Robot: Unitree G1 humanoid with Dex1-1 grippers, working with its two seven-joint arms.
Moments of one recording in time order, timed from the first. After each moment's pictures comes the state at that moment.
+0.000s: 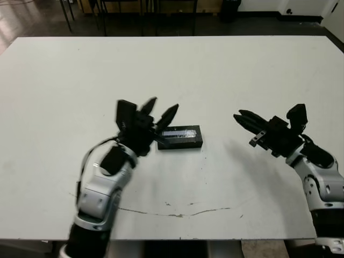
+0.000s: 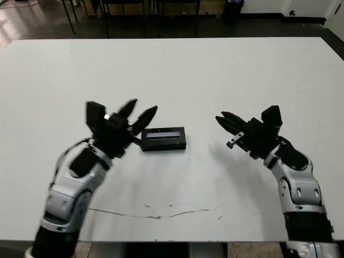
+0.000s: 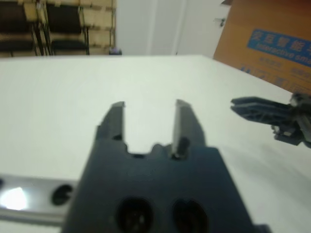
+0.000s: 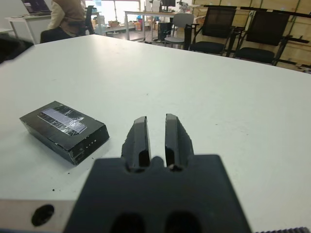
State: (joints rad) left arm -0.16 -0.01 -0.24 -0.34 -0.12 0.52 -0.13; right arm -0.21 -0.48 -0.09 0.12 0.33 0.14 0.70
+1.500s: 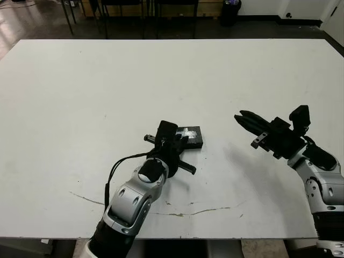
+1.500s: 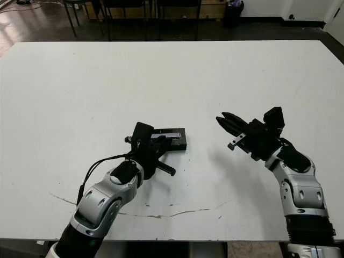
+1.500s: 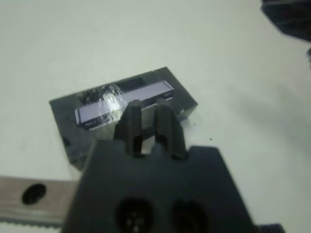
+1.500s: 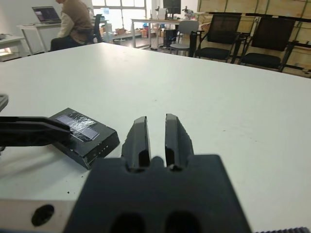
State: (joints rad) left arm -0.12 -0.05 -0.27 -0.31 -0.20 0.81 -0.04; right arm -0.19 -0.47 -0.10 0.07 0.36 0.14 0.71
